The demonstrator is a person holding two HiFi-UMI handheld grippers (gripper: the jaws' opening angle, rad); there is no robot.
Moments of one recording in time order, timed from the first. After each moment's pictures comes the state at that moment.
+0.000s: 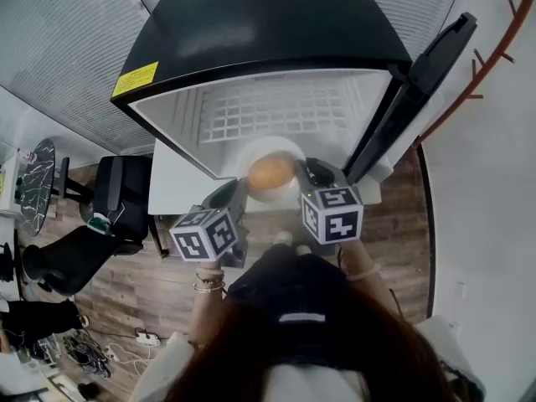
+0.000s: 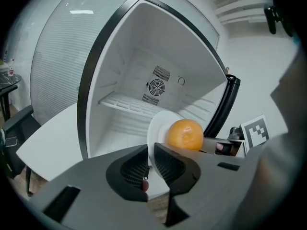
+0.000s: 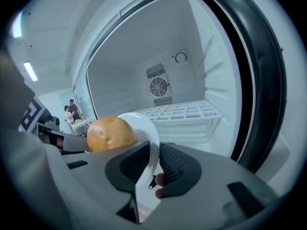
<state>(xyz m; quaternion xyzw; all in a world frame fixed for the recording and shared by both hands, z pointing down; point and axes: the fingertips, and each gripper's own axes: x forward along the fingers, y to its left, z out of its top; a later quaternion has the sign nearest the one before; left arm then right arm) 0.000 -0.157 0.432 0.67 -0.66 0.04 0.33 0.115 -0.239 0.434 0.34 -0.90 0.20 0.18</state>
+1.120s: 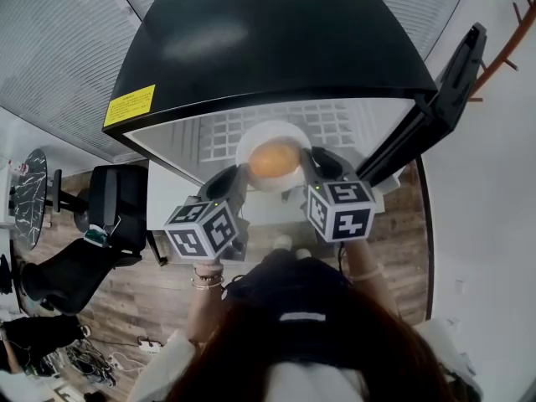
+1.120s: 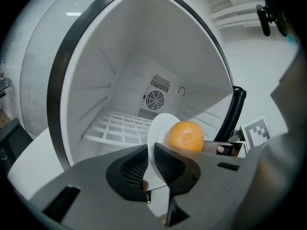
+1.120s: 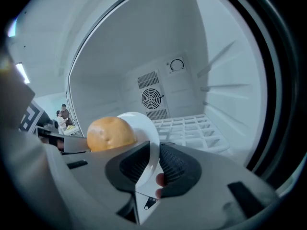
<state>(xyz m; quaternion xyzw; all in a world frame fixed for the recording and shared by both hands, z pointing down) -0.030 -0.218 0.398 0.70 -0.65 0.03 0.30 0.093 -0.290 0.401 0.38 -0.89 0.20 0.15</state>
